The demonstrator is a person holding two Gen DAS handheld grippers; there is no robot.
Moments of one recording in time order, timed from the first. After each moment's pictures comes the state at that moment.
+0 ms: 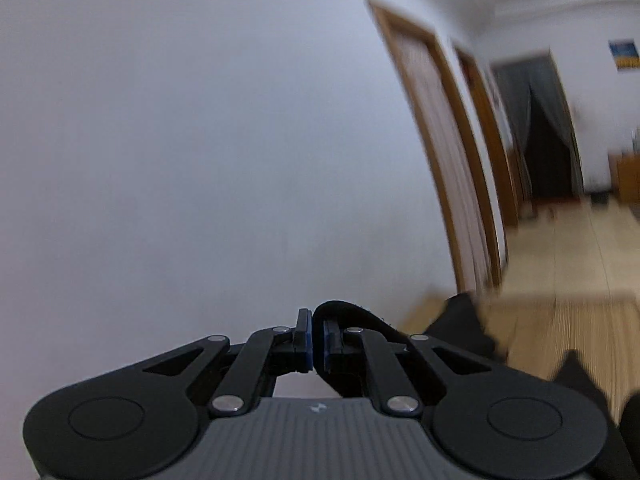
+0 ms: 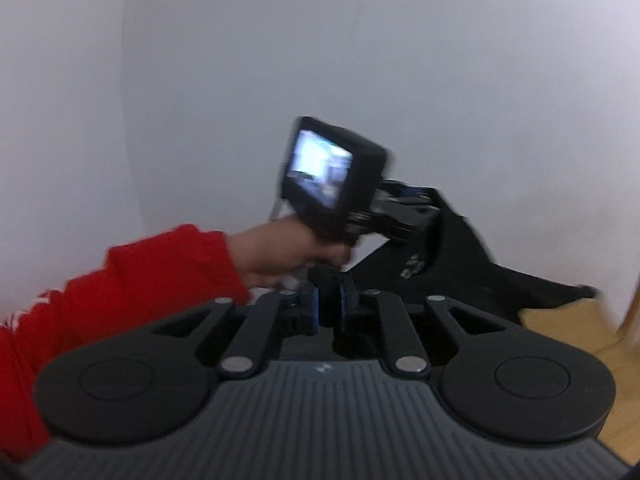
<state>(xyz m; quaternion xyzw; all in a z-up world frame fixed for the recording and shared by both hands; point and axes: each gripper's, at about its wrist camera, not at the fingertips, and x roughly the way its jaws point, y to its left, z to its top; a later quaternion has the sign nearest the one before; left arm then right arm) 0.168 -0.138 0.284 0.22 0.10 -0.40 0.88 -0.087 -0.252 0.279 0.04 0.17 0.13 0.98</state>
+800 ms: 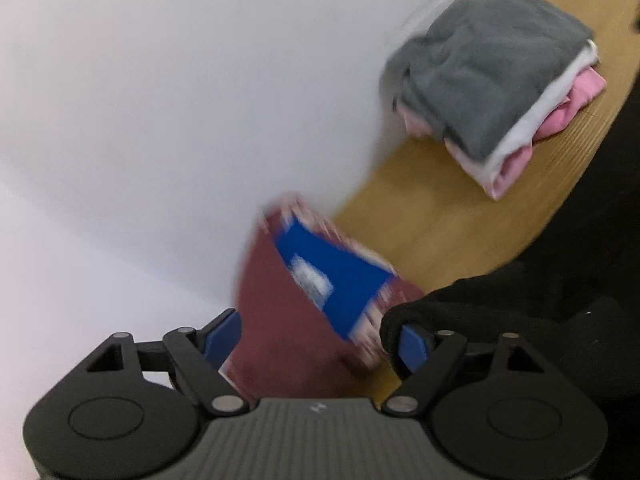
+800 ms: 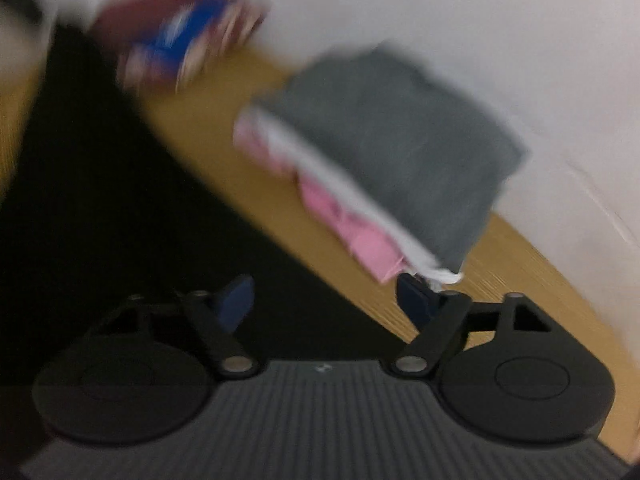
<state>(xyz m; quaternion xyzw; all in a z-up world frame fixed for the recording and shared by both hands) 0.224 0.158 -0.013 0.47 0.29 0.02 0.84 0.187 -0.178 -0.107 -0.31 0.35 0.28 0.84</state>
